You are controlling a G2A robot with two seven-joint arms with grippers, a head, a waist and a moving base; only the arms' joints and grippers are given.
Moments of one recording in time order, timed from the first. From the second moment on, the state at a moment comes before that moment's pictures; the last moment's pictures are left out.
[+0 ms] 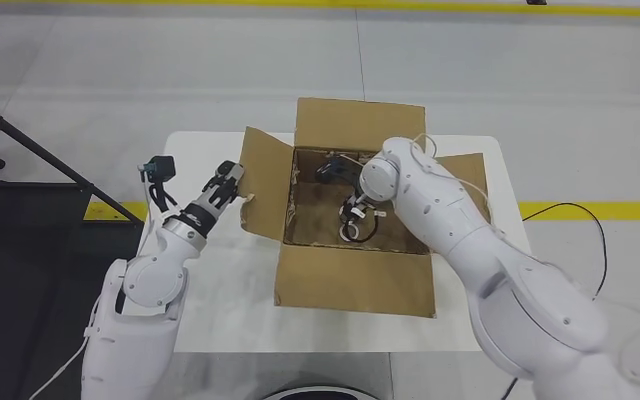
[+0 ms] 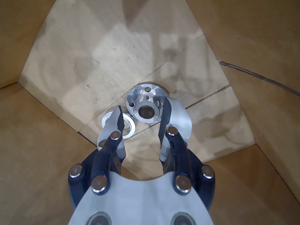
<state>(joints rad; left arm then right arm) 1.34 -1.30 -1.57 -1.89 0.42 0.02 -0.44 -0.14 -1.56 0.32 -0.53 -0.48 -0.37 1.11</state>
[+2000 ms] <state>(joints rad) 1.39 -1.28 -1.65 -1.94 0.25 0.03 -0.37 -0.51 -1.24 0.85 -1.35 -0.67 -0.45 1.17</state>
